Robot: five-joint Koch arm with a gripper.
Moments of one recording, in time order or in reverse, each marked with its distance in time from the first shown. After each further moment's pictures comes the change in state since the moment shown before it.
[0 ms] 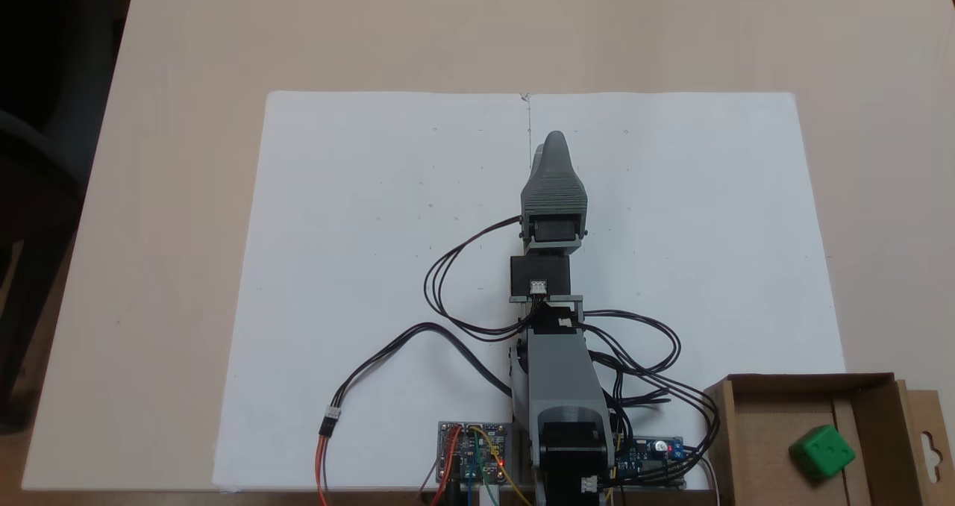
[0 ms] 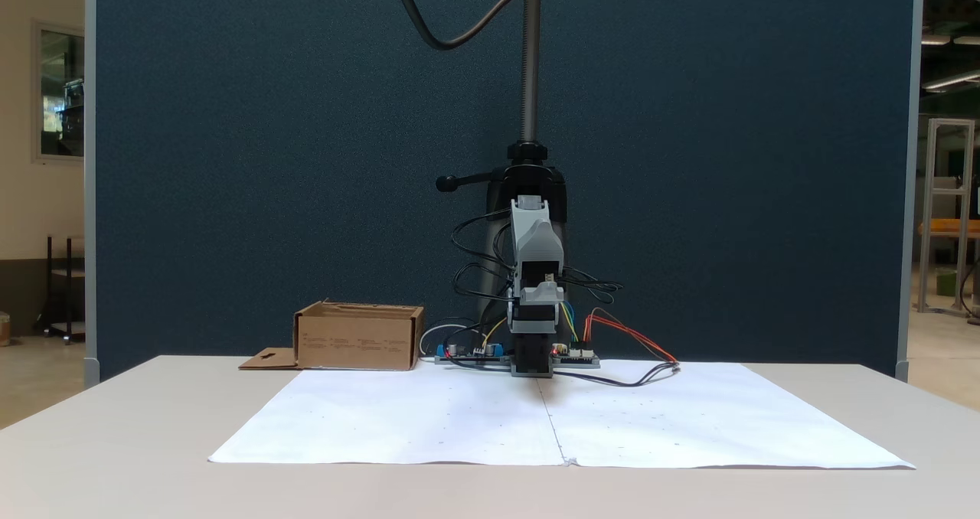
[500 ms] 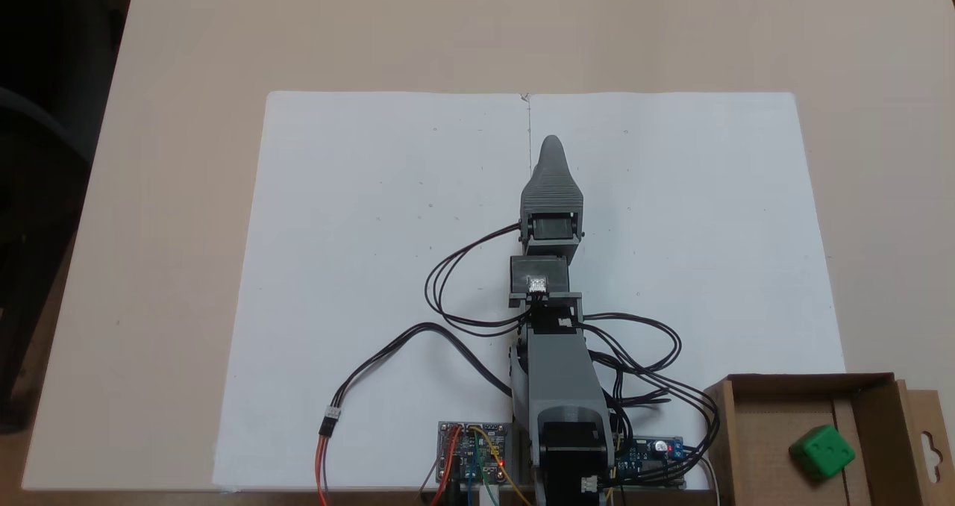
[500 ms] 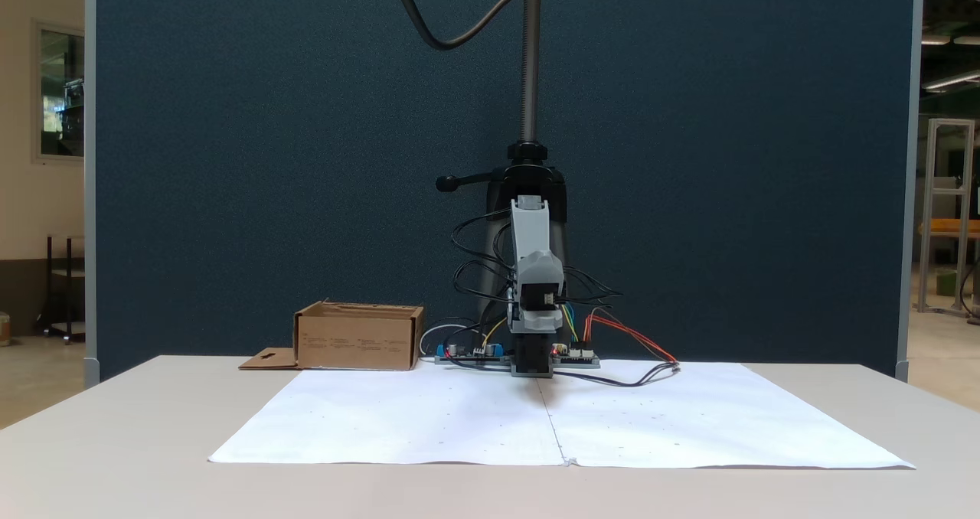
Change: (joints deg) arm 0.0 0.0 0.0 12.4 0.0
